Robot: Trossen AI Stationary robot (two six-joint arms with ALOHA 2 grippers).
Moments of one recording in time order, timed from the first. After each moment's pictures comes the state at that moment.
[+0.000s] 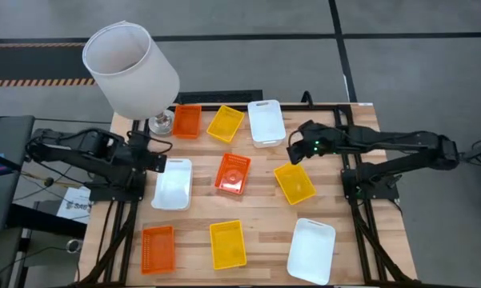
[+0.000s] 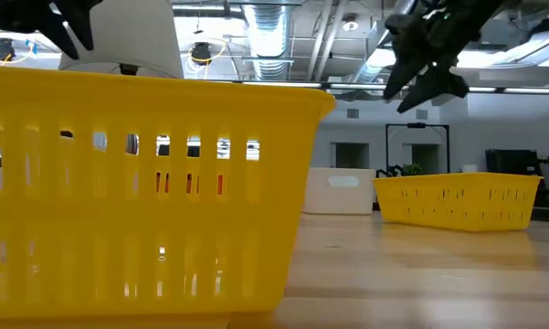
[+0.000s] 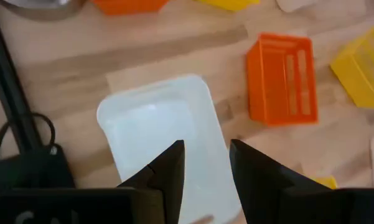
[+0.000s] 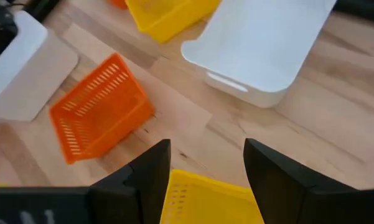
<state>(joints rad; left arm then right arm) -0.20 0.88 1.11 -1.40 -0.37 -1.45 -0.17 1.07 0.88 -0.64 0.23 0.78</state>
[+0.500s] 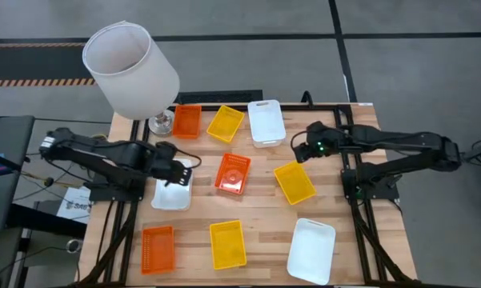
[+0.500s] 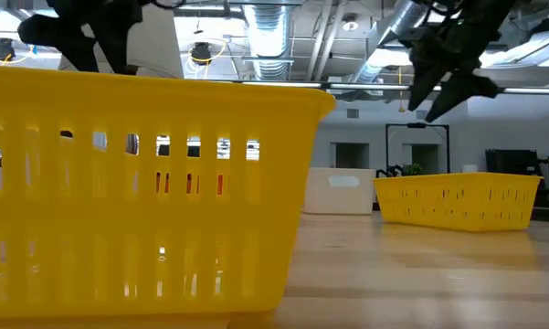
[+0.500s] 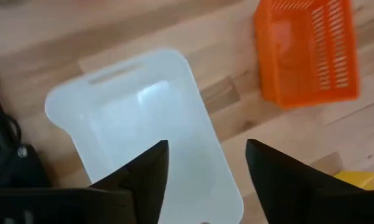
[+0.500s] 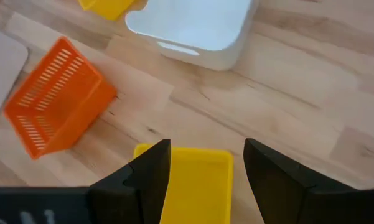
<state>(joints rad) -0.21 1.18 1.11 -1.26 -0.30 -1.39 -0.17 1.00 0.88 -0.85 0.23 0.93</state>
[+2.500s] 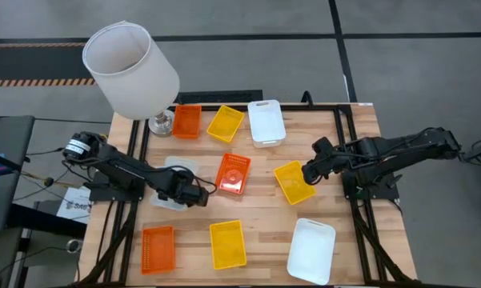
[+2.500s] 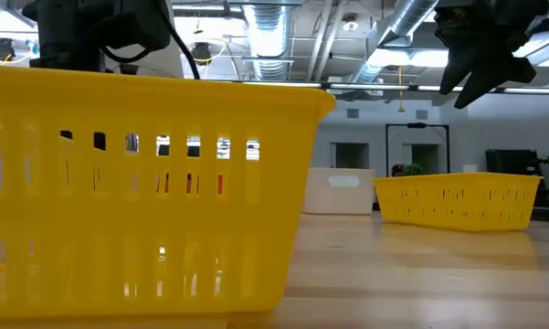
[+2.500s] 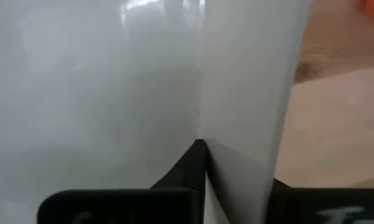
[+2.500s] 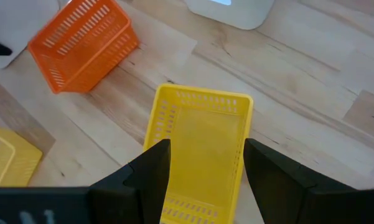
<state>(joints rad) -0.26 1.50 0.79 -0.70 -0.06 -1.64 0.16 0.96 0.88 -0.97 0.35 1.10</state>
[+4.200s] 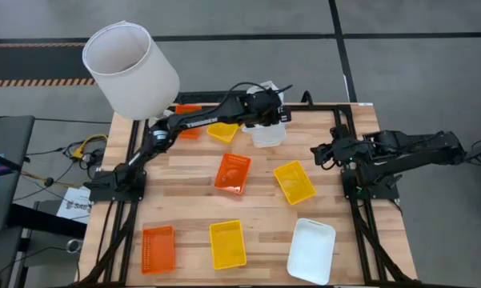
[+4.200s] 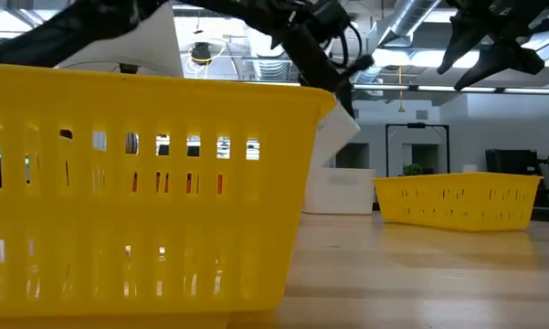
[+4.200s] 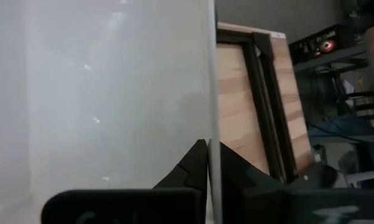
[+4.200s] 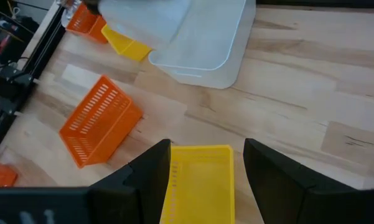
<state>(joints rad) 0.31 2.34 2.31 -0.72 -0.16 -1.11 0.09 0.76 0.88 -0.99 0.50 1.18</state>
